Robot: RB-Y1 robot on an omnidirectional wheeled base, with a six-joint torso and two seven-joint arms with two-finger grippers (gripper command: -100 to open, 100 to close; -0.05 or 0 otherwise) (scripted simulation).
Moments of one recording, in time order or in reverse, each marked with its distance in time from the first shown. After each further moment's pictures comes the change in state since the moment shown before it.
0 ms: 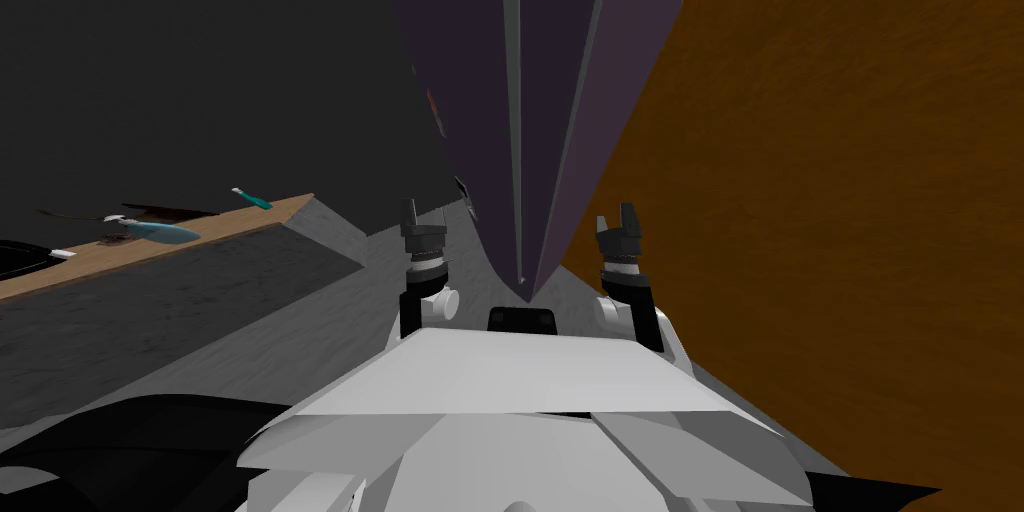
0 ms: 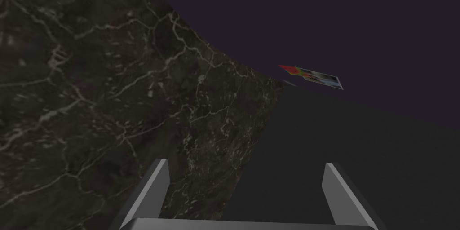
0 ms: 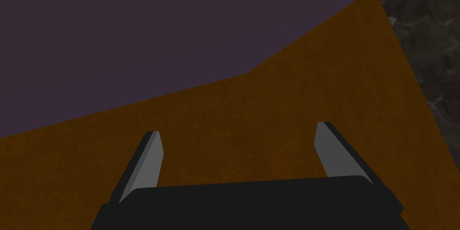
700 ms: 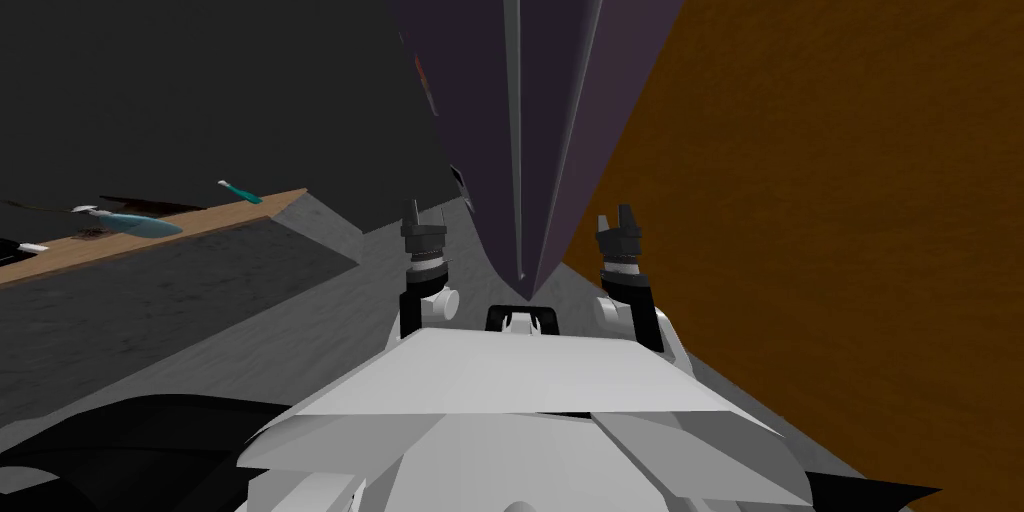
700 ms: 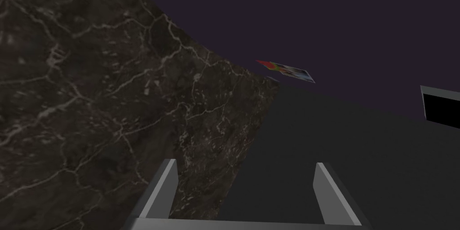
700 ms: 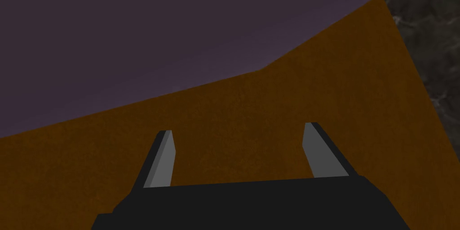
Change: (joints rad) left arm 0.000 0.000 0.000 0.000 0.000 0.000 0.000; right arm 0.000 0.000 0.000 0.000 0.000 0.000 0.000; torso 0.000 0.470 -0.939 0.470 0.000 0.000
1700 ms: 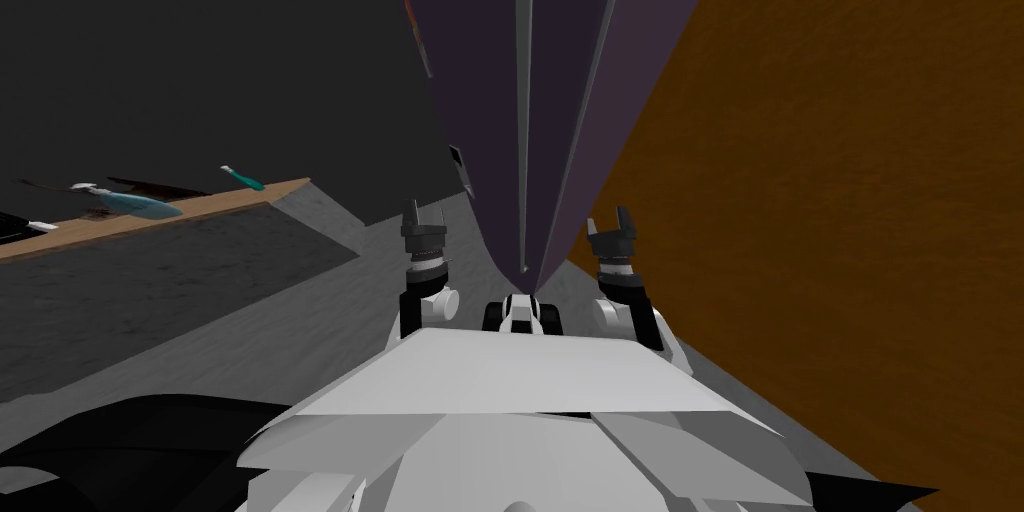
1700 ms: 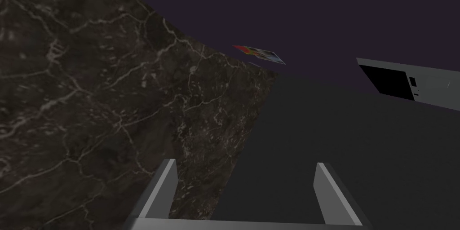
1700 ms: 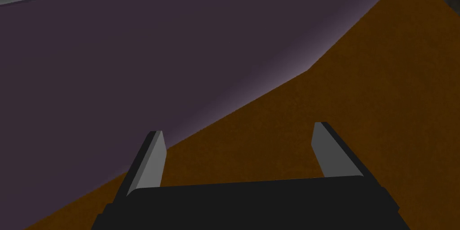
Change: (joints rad) left arm 0.000 0.000 0.000 0.000 0.000 0.000 0.000; right arm -0.010 -0.093 0.052 0.043 -0.117 -0.032 -0.162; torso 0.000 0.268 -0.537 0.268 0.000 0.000
